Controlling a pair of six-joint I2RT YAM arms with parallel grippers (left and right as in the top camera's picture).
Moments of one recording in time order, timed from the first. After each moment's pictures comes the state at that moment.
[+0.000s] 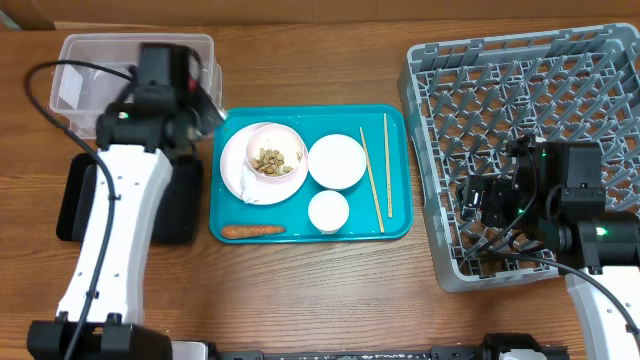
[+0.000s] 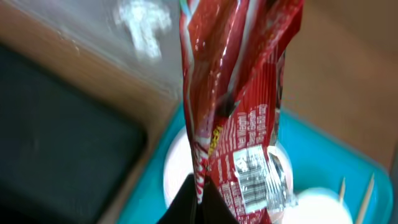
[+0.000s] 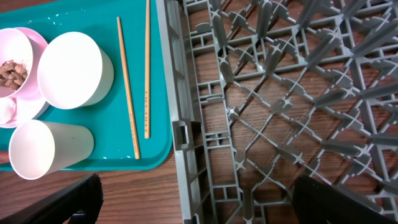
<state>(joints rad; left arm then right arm) -0.05 1.56 1.50 -0.93 -0.13 -0.59 -0.01 1.06 1.07 -1.05 -0.19 0.13</state>
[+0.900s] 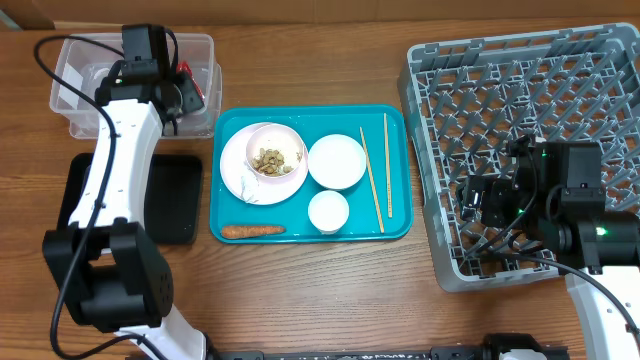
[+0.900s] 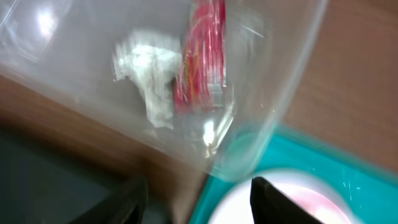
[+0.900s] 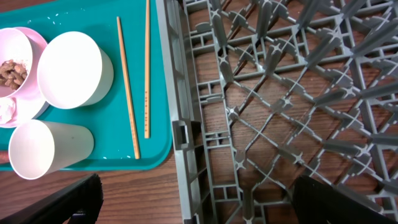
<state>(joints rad) 0.07 1.85 1.60 -0.82 -0.08 -0.36 -0.01 1.06 1.07 -1.05 -0.19 0.13</state>
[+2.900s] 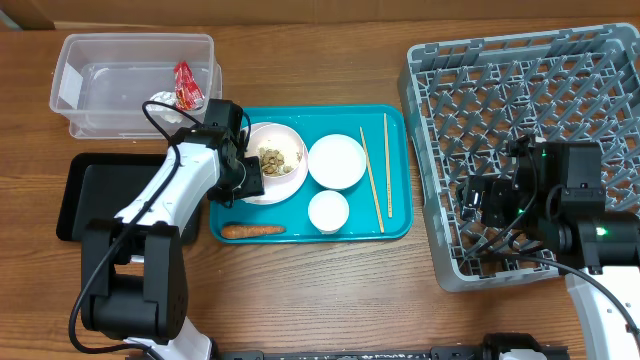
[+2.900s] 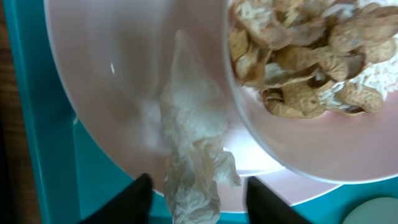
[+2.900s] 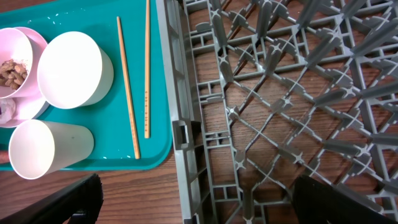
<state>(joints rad) -0.14 1.79 1.17 -0.81 0.10 -0.31 -0.01 1.06 1.07 -1.06 -0.19 0.13</state>
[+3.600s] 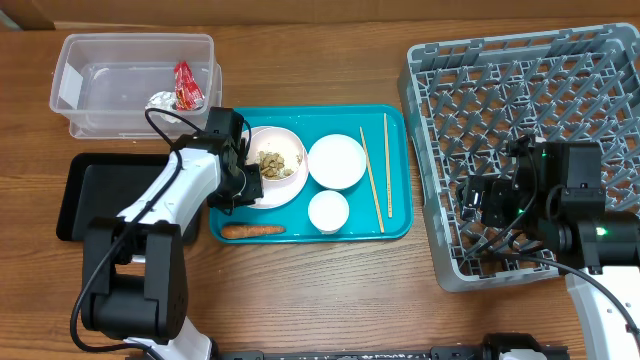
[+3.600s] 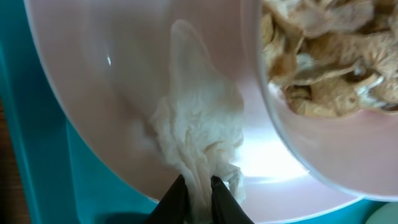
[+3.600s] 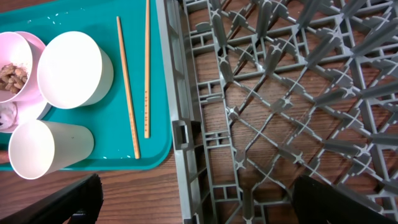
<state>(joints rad) -0.14 1.79 1.13 -0.81 0.09 -0.30 -0.01 1.06 1.07 -1.06 -0.19 0.13</state>
